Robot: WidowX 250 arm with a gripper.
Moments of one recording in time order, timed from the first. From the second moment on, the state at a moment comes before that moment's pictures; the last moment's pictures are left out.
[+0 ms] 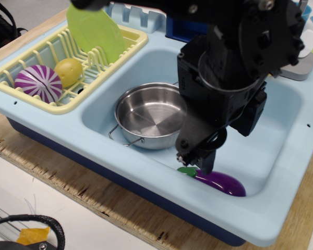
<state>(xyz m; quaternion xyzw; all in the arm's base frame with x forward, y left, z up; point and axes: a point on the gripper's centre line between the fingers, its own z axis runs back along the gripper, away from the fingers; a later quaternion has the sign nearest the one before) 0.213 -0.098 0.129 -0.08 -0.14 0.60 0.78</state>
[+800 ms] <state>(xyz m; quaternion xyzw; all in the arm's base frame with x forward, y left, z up) 0.236 -0.094 0.103 -0.04 -0.11 0.62 0.78</state>
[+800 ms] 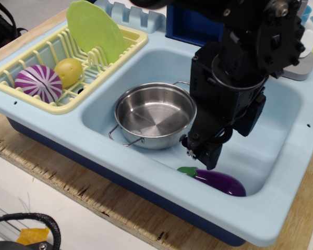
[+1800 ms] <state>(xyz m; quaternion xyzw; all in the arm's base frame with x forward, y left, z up) 0.230 -0.102 0.083 -0.03 -0.04 0.69 0.73</state>
